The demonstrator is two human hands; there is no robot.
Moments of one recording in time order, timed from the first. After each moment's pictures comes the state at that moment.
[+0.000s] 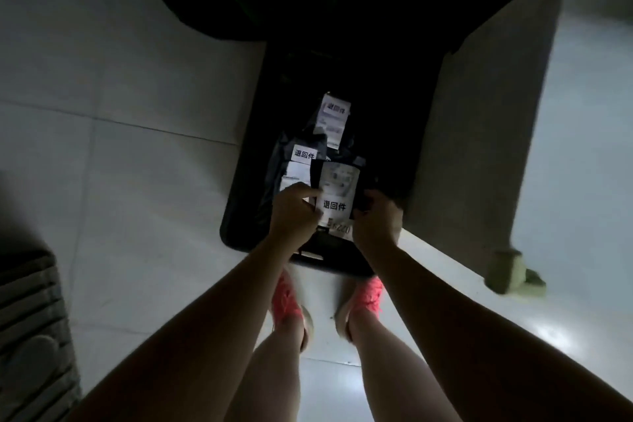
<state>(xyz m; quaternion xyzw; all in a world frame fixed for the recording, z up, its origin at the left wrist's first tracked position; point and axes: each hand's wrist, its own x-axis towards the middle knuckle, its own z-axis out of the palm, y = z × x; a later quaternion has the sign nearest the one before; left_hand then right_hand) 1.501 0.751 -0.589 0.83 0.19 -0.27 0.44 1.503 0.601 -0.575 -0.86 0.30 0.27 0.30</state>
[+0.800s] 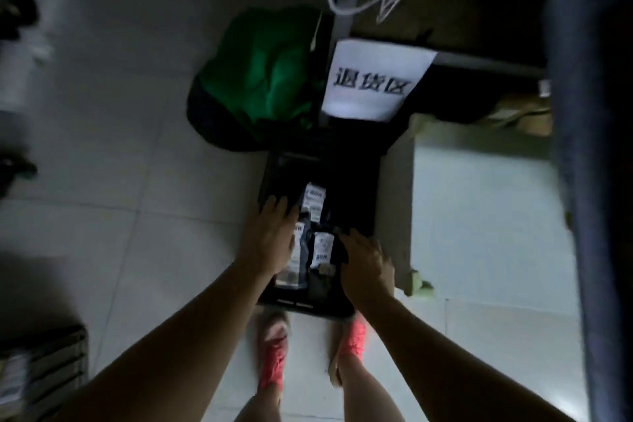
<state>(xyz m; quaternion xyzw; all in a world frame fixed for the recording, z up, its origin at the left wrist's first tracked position) 1.563 0.785 -0.334 0.97 -0.16 -0.18 -0.02 1.510 0.594 -0.339 -0.96 0.04 0.23 0.15</state>
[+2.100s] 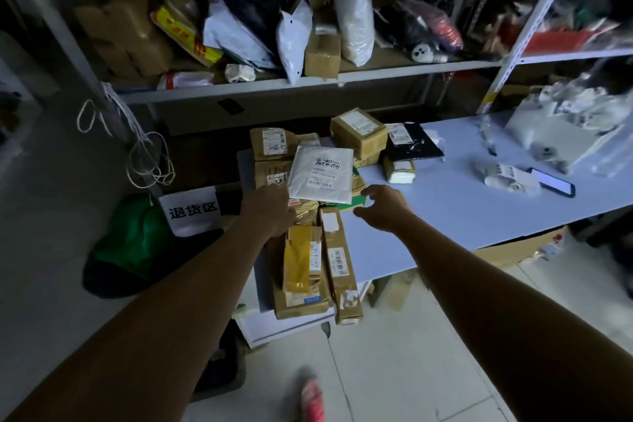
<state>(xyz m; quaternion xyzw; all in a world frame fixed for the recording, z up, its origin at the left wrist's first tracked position) 1.416 0.366 0.082 0.96 -0.27 -0.02 0.04 1.326 0.146 0.084 -0.93 0.26 0.03 0.26</state>
